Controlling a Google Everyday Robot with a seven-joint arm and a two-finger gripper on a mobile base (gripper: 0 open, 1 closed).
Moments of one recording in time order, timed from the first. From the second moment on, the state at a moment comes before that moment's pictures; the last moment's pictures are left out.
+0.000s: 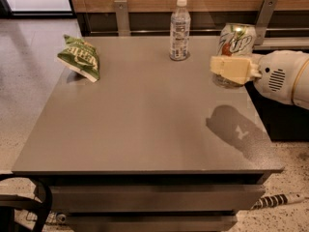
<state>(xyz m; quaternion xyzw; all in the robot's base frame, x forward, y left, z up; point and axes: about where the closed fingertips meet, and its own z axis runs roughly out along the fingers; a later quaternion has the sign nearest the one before) 0.515 -0.159 0.974 -0.15 0.78 0.25 0.55</state>
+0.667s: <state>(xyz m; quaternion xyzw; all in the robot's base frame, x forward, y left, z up) 0.542 -0.138 0.960 -0.28 0.69 0.23 0.63</state>
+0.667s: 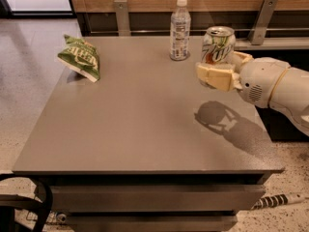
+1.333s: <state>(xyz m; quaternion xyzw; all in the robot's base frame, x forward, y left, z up) 0.540 -0.129 0.954 -0.34 0.66 0.19 0.64</state>
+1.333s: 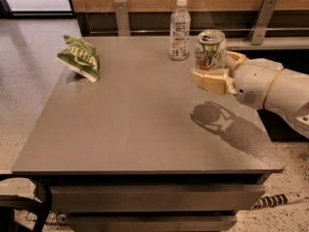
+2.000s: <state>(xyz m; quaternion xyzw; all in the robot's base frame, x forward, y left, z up) 0.528 -0.102 0.904 -0.31 0.68 0.24 0.63</state>
